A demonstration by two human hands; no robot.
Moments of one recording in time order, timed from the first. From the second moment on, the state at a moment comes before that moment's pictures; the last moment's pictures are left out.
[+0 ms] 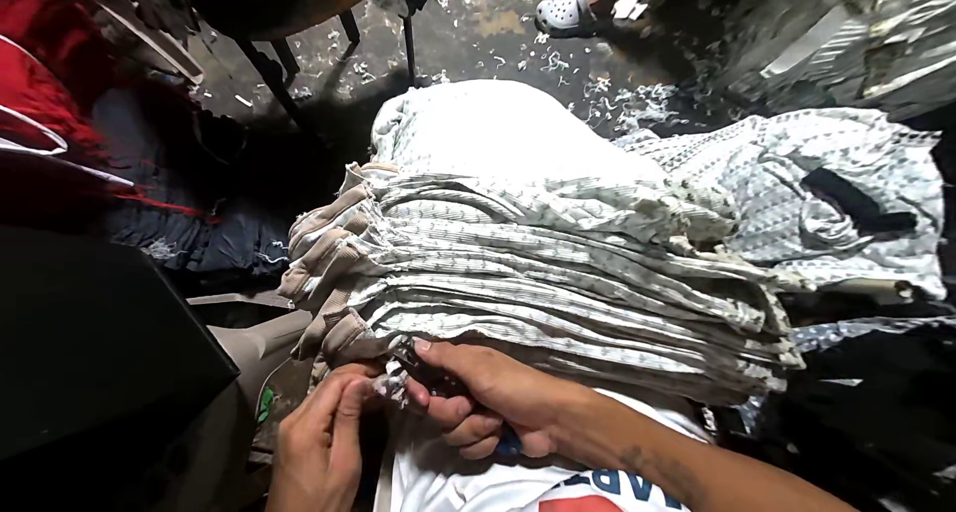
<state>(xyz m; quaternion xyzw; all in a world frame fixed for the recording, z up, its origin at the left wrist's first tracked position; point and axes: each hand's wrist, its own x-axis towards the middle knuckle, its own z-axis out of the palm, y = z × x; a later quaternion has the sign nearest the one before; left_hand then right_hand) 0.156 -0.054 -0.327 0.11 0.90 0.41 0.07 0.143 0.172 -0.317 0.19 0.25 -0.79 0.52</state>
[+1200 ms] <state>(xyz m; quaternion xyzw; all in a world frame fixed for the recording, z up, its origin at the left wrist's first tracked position) 0.164 -0.059 -0.319 0.10 0.85 0.49 0.14 0.136 0.148 -0.312 0.20 0.40 -0.68 0.58</state>
